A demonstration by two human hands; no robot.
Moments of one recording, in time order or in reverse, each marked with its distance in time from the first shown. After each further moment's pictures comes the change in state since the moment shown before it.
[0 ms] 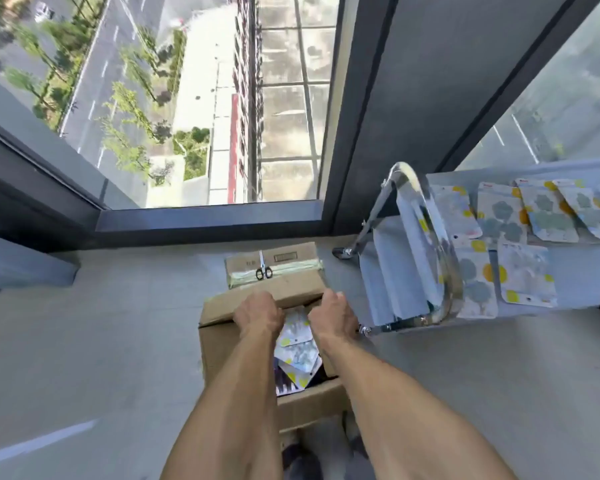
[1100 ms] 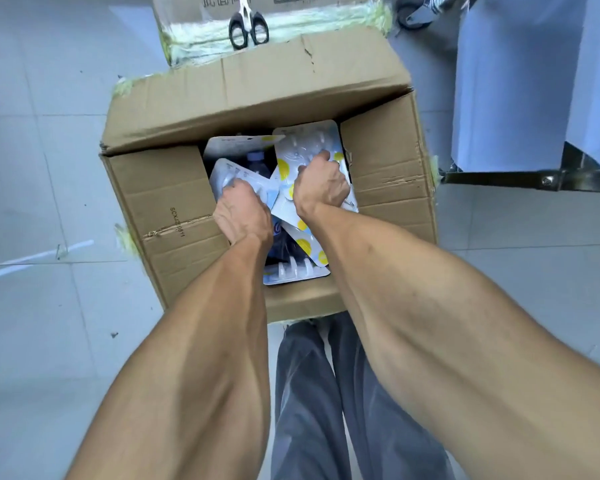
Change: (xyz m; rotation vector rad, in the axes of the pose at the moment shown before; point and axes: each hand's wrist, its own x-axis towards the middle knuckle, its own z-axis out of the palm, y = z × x) left_hand 0.215 -0.104 0.385 -0.028 0.127 -0.232; right_hand 0.173 0.073 0.401 -0.219 -0.069 0.165
